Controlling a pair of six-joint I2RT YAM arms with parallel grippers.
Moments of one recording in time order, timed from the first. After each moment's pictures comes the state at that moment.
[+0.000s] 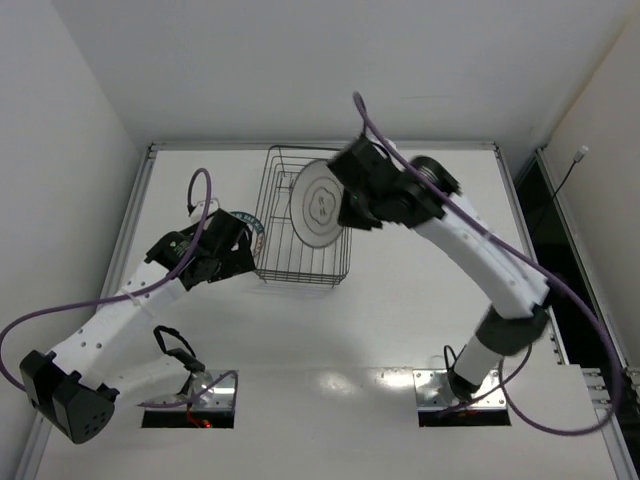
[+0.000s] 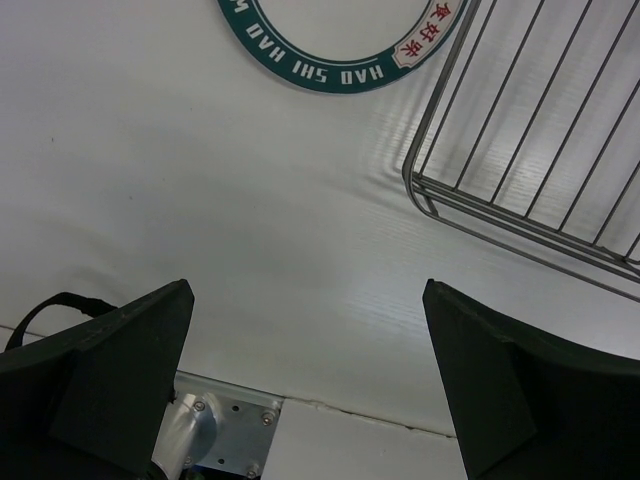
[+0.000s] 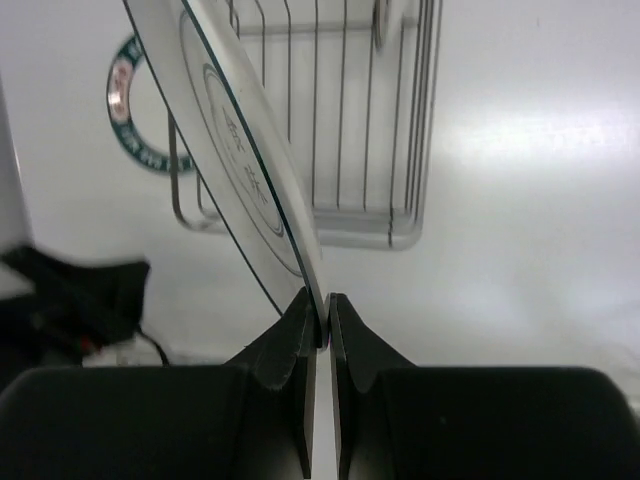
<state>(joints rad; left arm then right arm) -0.55 1.07 1.07 -1.07 -0.46 -0.77 0.89 1.58 1.97 -1.34 0.37 0.93</state>
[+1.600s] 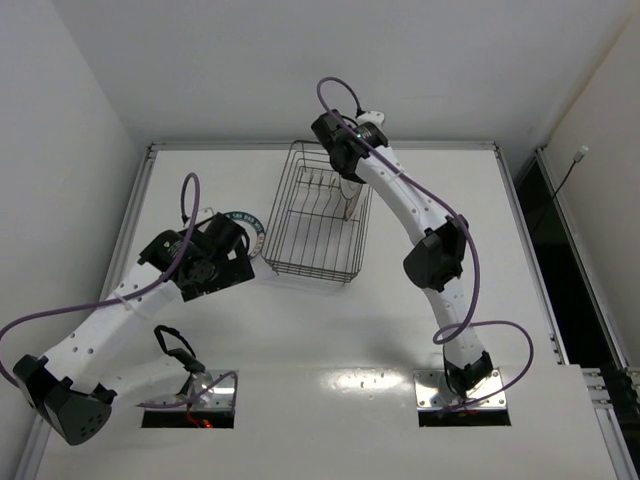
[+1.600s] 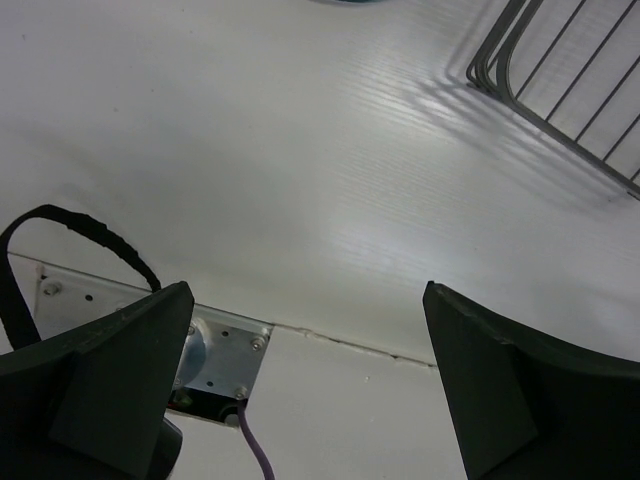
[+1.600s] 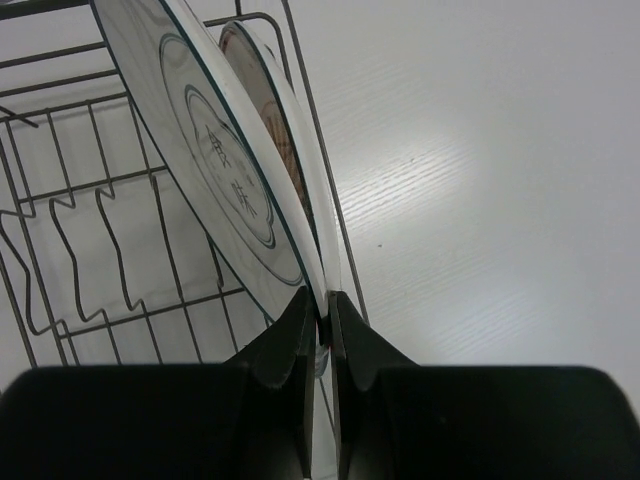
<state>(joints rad) -0.58 1.06 1.13 -1.26 -0.38 -0.91 0.58 2.31 2.45 -1.26 0.74 0.82</state>
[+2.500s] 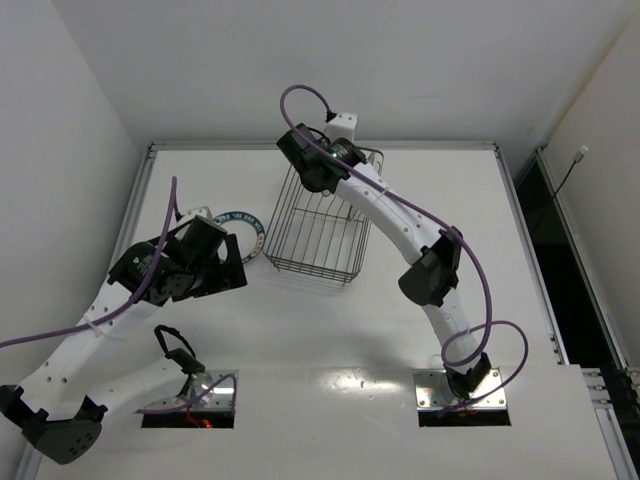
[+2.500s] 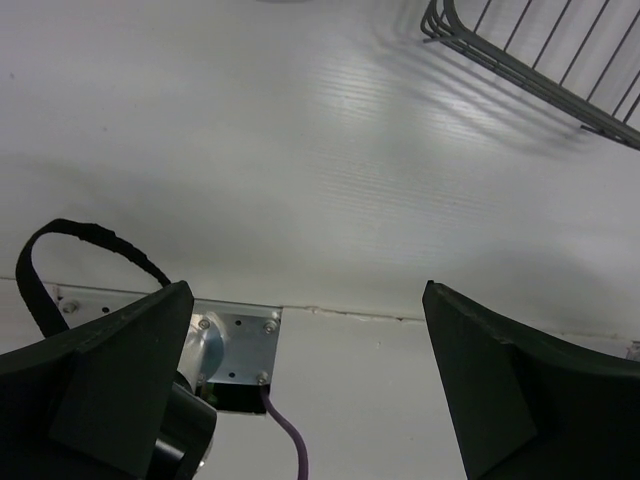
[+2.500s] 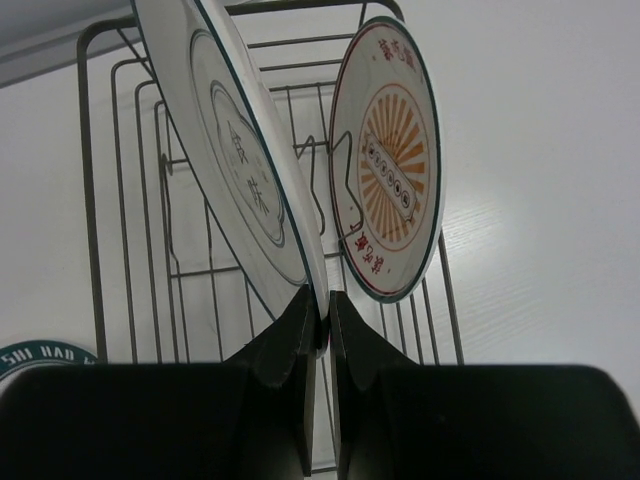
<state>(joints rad) -0.59 0.94 1.18 -1.30 -0.29 -0.77 0.76 2.23 2.42 -1.19 0.90 0.87</state>
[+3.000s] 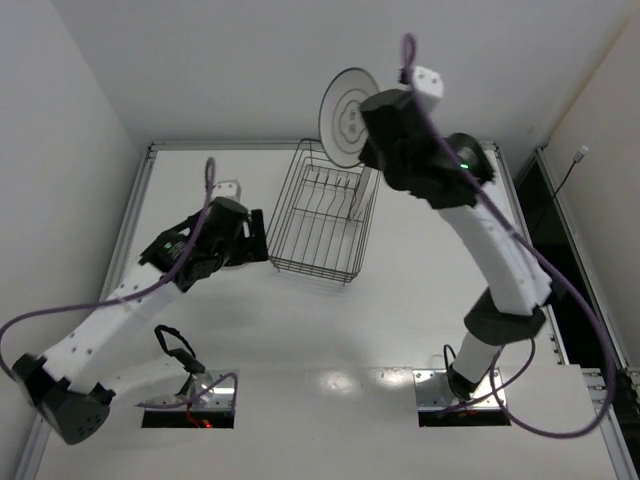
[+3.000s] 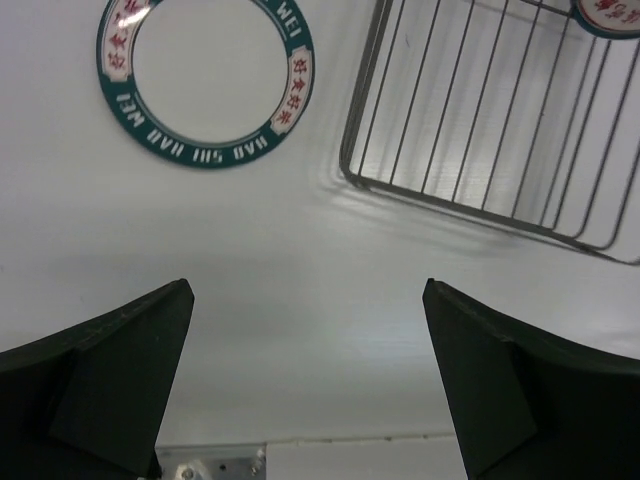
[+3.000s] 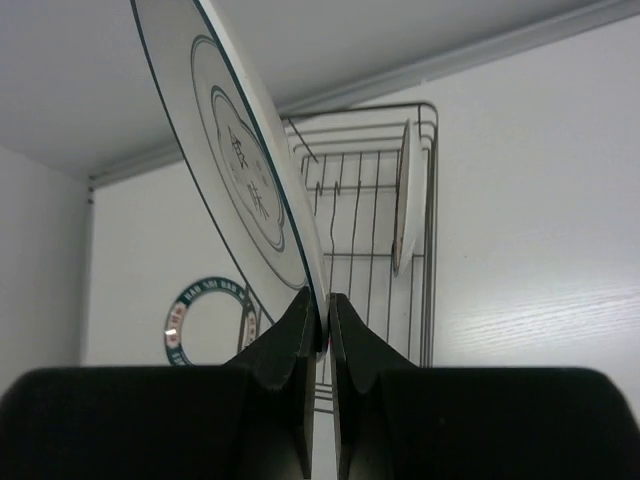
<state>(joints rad) -0.61 1.02 1.14 -0.93 -0.39 -0.58 0.81 1.80 2.39 -1.19 0.75 0.75</state>
